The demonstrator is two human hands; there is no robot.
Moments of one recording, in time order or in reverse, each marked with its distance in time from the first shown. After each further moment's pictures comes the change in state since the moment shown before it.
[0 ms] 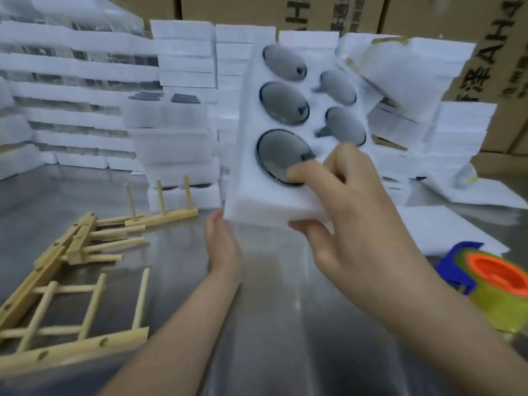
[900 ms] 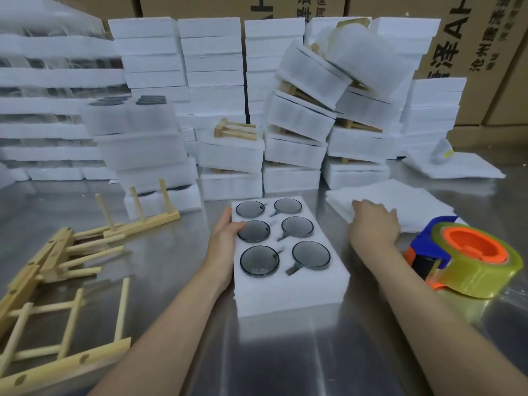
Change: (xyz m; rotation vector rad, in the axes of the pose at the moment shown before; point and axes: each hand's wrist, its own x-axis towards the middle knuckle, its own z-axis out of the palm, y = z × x) left_hand -0.030 0.011 0.006 0.170 -0.564 -0.066; right_hand -0.039 0.178 0.088 -0.549 -0.309 0.862
